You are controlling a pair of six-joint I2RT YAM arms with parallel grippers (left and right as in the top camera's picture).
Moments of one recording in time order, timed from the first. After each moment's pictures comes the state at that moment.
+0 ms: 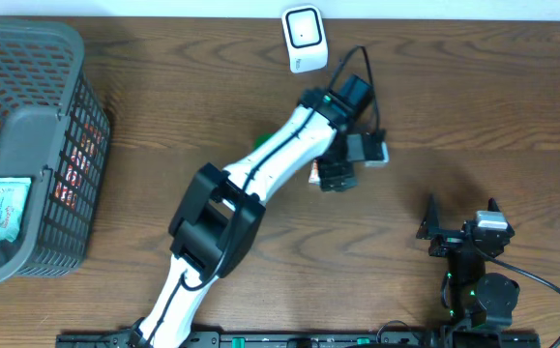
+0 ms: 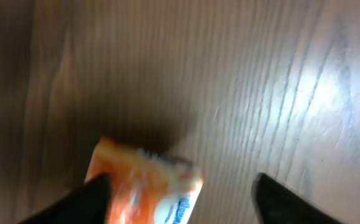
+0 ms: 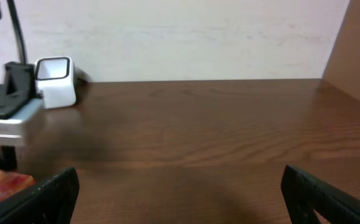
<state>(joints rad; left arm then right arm) -0.73 2.26 1.92 -1.05 0.23 0.72 -0.07 0.01 0.01 -0.07 0.02 0.01</state>
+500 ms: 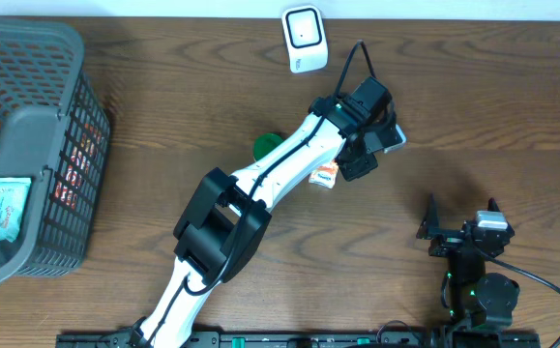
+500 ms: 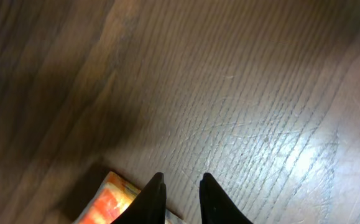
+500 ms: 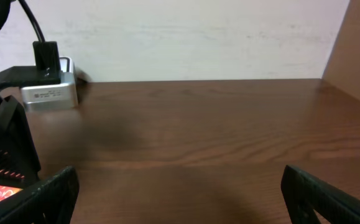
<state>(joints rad) -0.76 2.26 1.92 -0.91 0.23 0.37 -0.07 0.01 0.01 -0.07 0.02 0.01</state>
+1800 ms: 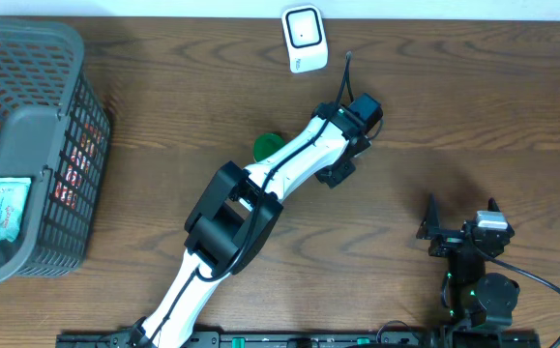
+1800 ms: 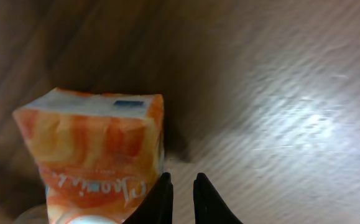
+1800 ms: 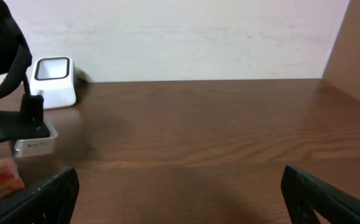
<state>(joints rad) -0.75 2.34 1.92 -1.08 -0.11 0.16 -0.07 0.01 0.01 -0.07 0.02 0.01</state>
